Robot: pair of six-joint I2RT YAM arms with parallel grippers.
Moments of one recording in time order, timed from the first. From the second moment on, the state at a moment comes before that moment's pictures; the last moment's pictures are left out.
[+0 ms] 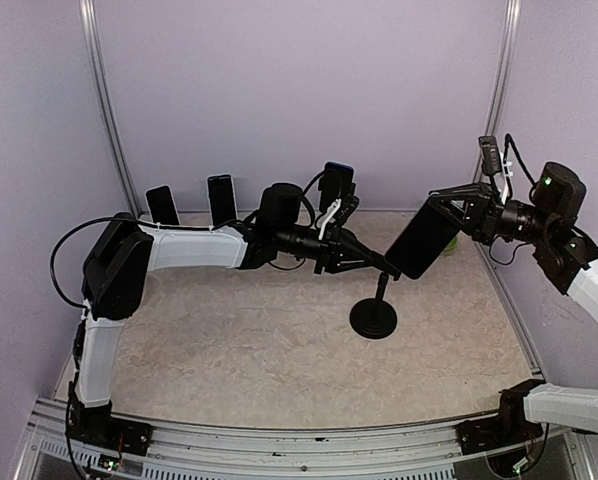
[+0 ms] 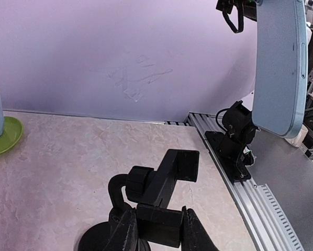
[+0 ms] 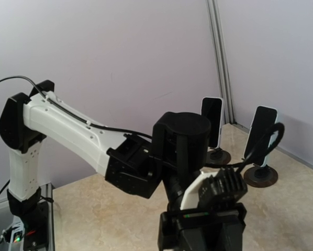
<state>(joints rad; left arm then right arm) -0.81 2.19 1.67 0.31 0.96 -0.02 0.24 0.93 0.93 0.08 -0.98 0.23</state>
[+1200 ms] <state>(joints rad) -0.85 2.04 1.46 0.35 0.92 -0.04 0.37 1.22 1.07 0.18 -1.23 0.21</state>
